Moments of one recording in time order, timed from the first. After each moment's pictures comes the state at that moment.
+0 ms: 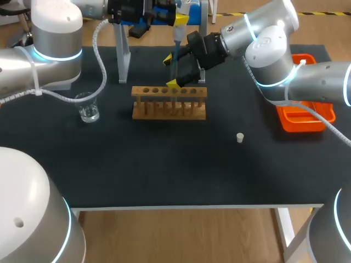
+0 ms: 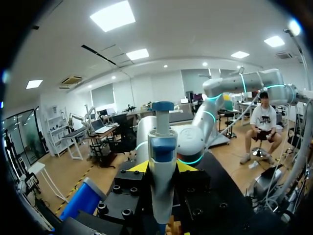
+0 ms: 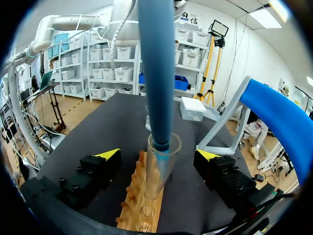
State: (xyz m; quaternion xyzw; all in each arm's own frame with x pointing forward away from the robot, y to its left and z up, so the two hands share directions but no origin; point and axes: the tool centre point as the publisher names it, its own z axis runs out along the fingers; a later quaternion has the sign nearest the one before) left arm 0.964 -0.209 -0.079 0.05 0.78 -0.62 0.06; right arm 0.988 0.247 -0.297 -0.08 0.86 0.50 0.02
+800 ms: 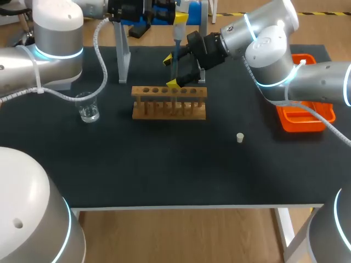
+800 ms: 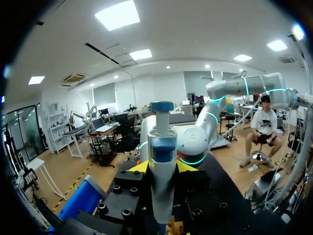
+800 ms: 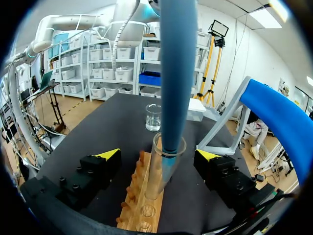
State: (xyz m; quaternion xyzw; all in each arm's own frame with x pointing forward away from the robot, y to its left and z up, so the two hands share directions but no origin) left arm 0.974 -0.208 -0.081 0.03 0.78 -0.63 0.05; right arm 0.988 0.247 -0.297 -0.08 0.86 0.50 0.02
